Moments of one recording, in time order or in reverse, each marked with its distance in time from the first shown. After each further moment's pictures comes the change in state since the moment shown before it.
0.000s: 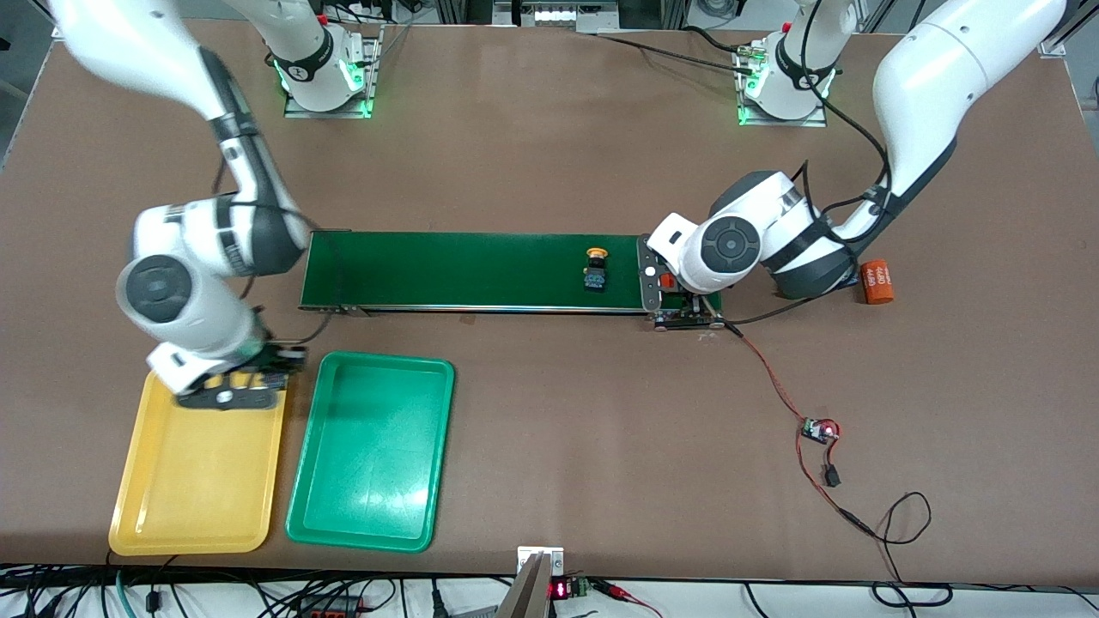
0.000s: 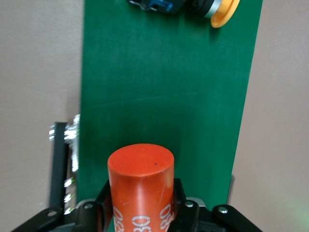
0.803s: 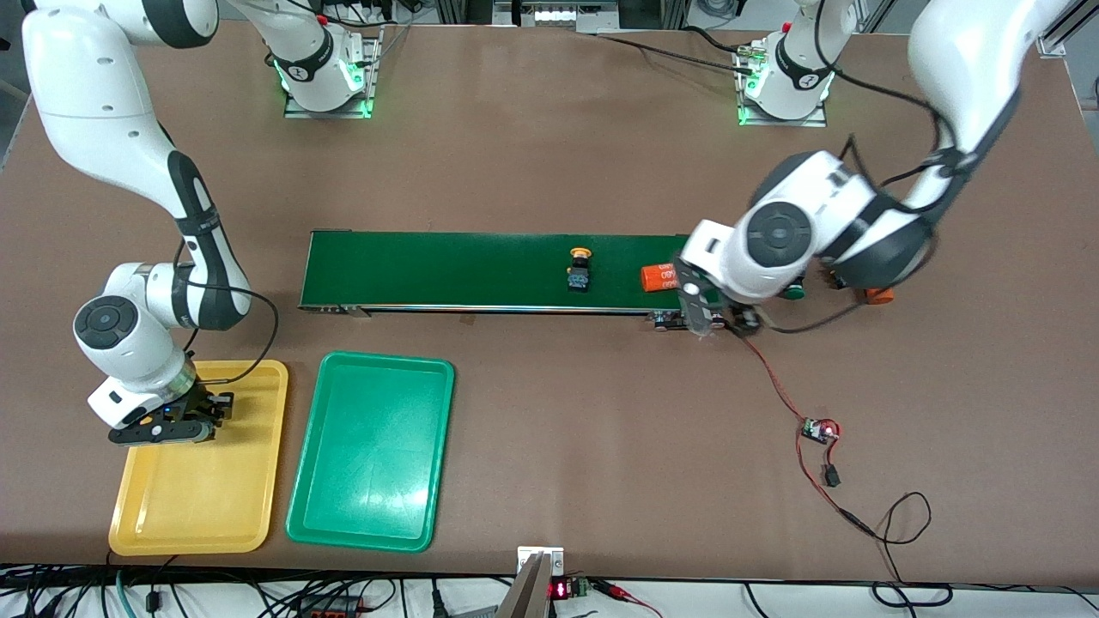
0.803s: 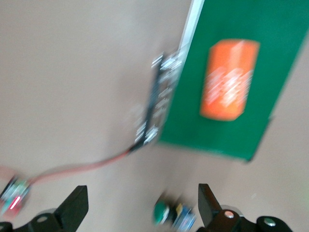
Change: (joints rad) left arm 0.072 -0.142 0.008 0.175 0.042 -0.185 -0.038; right arm -0.125 0.265 -0.096 0.007 -0.035 0.491 -0.209
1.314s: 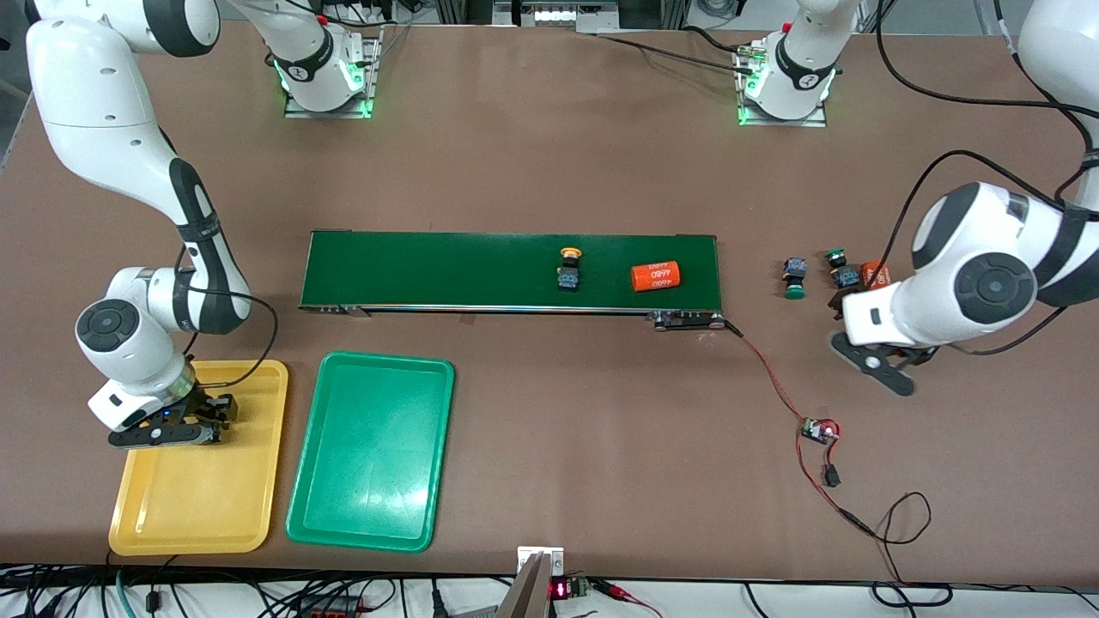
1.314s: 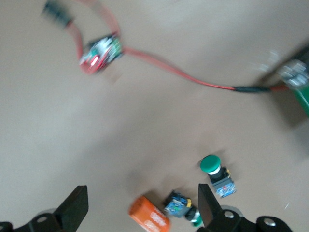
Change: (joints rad) left arm 0.247 0.012 0.038 0.031 0.022 -0.021 -0.442; right arm 0.001 0.001 0.002 0.020 0.001 0.009 0.000
